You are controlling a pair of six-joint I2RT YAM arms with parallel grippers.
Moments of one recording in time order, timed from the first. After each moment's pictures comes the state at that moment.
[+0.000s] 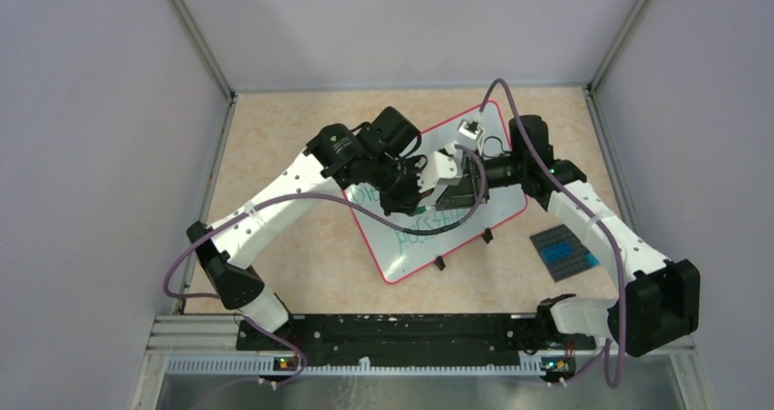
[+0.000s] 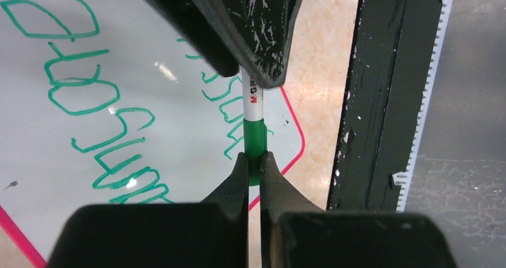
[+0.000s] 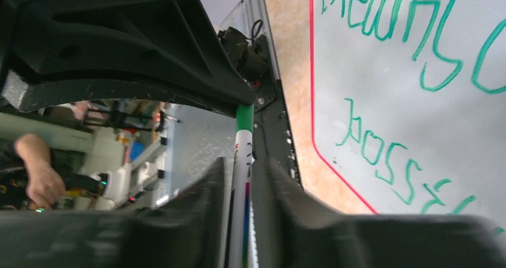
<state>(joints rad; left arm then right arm) -0.90 1.62 1.85 -1.24 0.37 0.46 0.37 1.25 1.01 -0.34 -1.22 0.28</state>
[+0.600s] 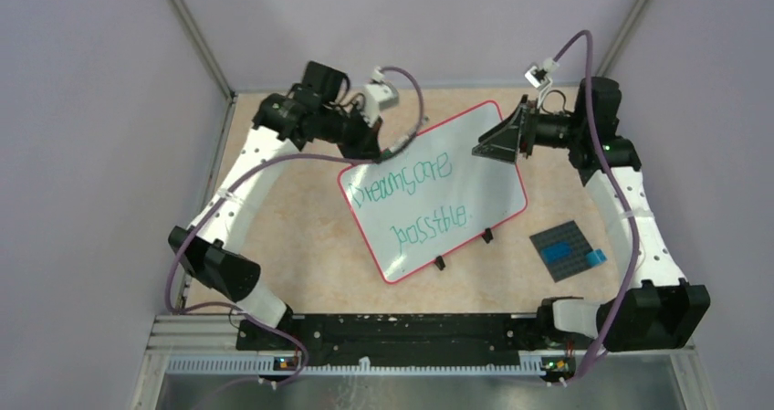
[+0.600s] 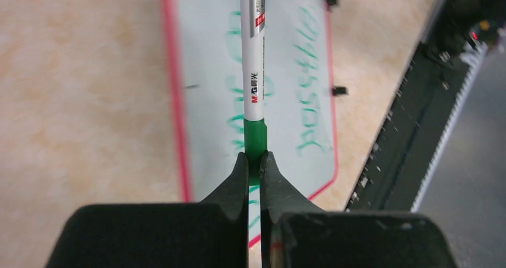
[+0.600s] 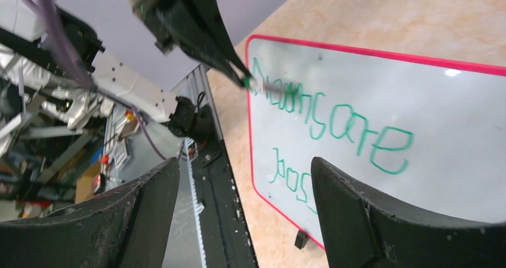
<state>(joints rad) -0.57 1.59 1.82 -1.12 0.54 0.38 0.10 1.25 1.29 -0.43 -1.20 0.23</state>
